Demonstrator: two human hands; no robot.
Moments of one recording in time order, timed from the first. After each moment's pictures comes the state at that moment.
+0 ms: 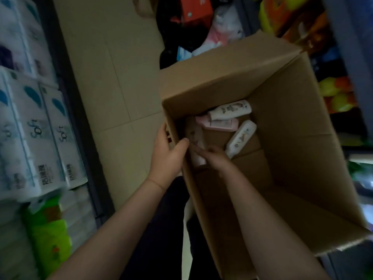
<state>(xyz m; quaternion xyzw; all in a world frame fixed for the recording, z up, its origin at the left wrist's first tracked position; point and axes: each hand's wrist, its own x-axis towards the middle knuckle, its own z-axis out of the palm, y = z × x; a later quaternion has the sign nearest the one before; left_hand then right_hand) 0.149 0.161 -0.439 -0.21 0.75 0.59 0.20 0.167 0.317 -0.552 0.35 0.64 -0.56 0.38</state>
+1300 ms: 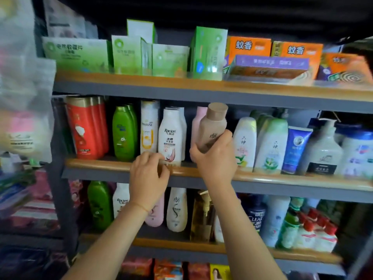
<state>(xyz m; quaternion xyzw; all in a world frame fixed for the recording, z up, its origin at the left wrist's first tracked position) 0.417 0.611 0.061 0.57 0.64 0.47 -0.19 0.575 0.661 0.117 0.49 0.64 0.03 -0.59</state>
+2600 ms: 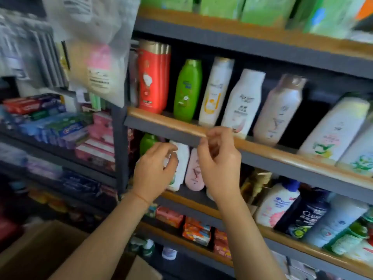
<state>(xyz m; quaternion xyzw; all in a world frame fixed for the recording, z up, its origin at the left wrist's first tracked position) 0.334 0.531 -0.003 0.55 0.63 0.53 -0.12 0.483 0.578 0.060 0.26 0.76 -0.19 -0.57</state>
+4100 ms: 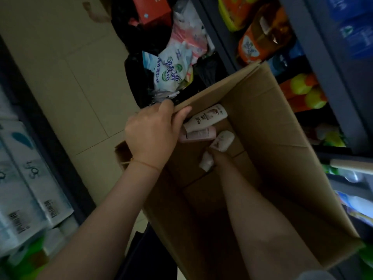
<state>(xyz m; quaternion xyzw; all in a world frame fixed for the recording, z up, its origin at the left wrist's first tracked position) 0.025 0.226 -0.443 0.17 0.98 0.04 -0.11 0.123 0.380 -0.576 0.61 0.47 -0.58 0.27</state>
